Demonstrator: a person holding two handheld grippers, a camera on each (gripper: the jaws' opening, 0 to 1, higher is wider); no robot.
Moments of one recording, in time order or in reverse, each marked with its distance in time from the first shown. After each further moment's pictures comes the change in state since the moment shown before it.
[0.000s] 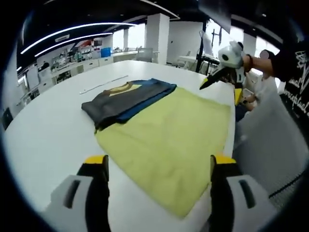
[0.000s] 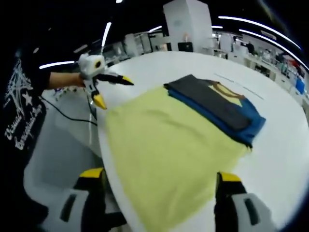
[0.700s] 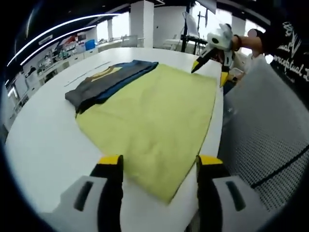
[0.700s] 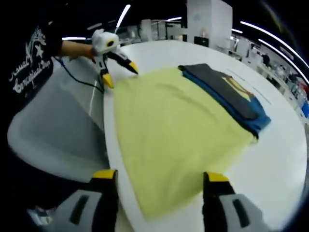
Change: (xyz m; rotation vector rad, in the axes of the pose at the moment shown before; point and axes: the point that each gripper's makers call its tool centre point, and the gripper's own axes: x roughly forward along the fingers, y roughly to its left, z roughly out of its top) left arm 0.005 -0.033 -0.048 0.122 0.160 -0.081; right arm 0.001 0.002 -0.050 -0.169 0.107 -0.016
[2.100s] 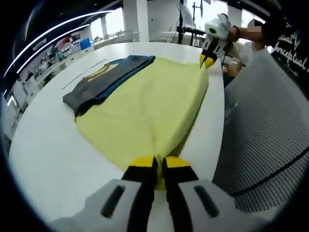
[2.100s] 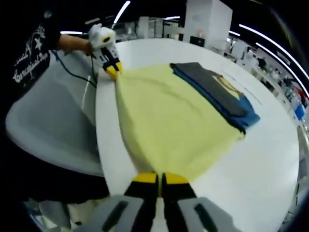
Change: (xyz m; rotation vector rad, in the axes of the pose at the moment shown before) left arm 0.005 0.007 0.005 0.030 0.040 0.015; right arm -0.014 -0.019 -0.010 0.011 -0.002 -0.081
